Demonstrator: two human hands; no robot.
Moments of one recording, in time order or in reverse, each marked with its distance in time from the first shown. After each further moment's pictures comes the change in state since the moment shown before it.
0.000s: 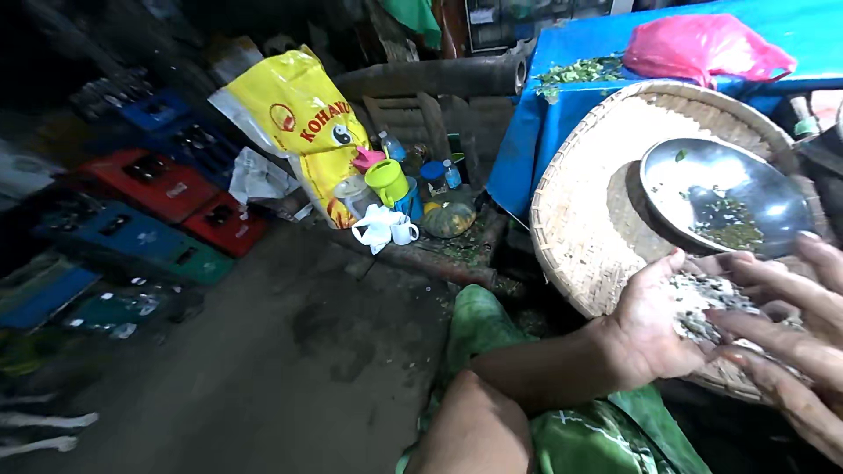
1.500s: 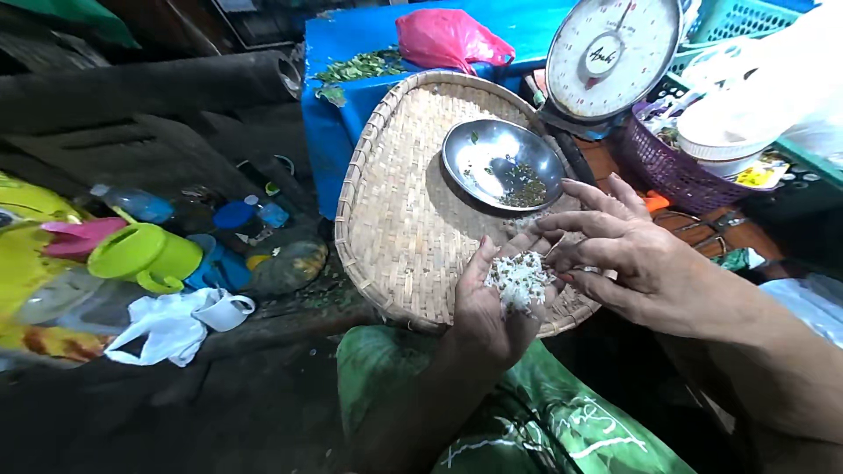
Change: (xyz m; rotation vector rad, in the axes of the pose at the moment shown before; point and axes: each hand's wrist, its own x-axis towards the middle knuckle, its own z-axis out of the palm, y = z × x) left_hand -0.001 -0.001 -0.009 -0.054 -0.170 -0.015; right_hand 0.007 -0.001 -0.040 -0.075 -0.061 0.194
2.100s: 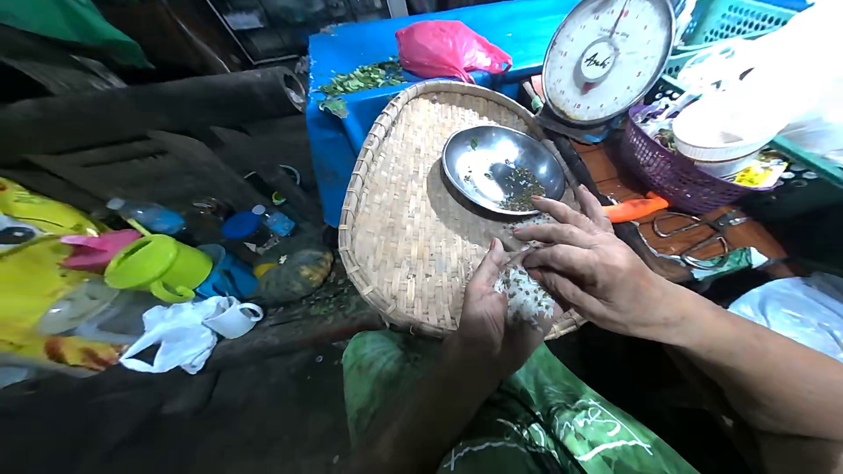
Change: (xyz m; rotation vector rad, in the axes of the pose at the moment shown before) left_hand -0.003 0.000 -0.001 0.042 0.013 -0.078; right_hand 0.007 0.005 0.040 -0.002 0.173 -0.092
